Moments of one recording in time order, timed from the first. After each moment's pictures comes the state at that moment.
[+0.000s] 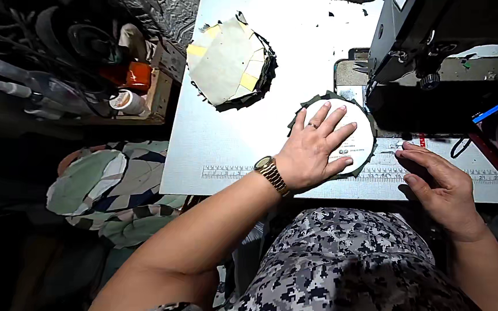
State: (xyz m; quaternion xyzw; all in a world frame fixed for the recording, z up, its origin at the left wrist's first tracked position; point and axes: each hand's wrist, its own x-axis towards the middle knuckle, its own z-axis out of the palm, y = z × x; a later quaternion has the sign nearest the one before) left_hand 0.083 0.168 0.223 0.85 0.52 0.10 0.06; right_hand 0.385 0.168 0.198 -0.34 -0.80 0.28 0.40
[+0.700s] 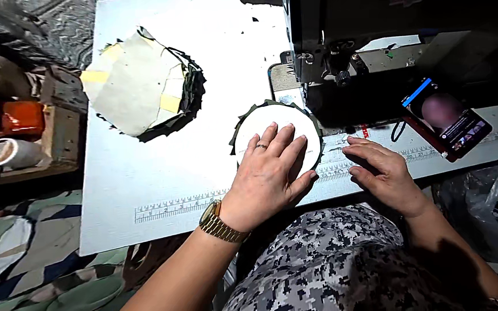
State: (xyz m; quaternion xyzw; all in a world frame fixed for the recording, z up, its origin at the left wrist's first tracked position) left_hand 0.105 0.145 0.226 0.84 0.52 0.17 0.04; right_hand 0.381 0.168 0.201 -0.34 -0.81 0.26 0.40
